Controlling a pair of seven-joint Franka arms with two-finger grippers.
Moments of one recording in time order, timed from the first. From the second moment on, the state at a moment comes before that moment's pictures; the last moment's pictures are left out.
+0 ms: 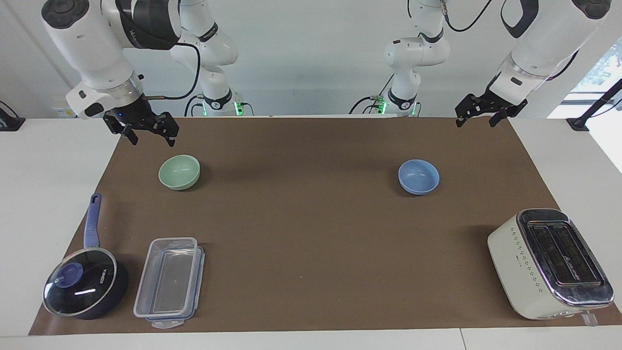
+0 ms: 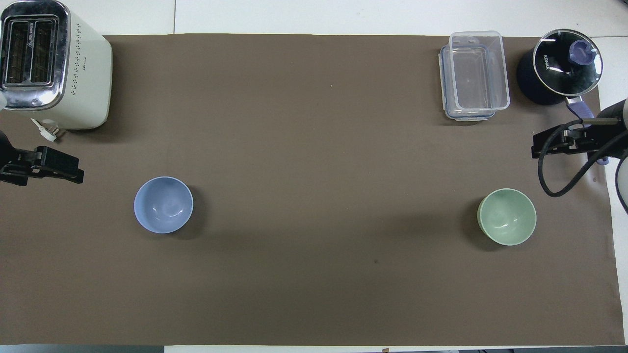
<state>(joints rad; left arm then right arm) 0.02 -0.04 -0.09 -1.62 -0.04 1.44 -0.02 -0.05 0.00 0.03 -1.65 -0.02 1.59 0.07</state>
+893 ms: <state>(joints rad) 0.02 -0.04 -0.09 -1.66 -0.04 1.51 -0.02 -0.05 -0.01 0.03 -1.67 -0.02 1.61 0.07</state>
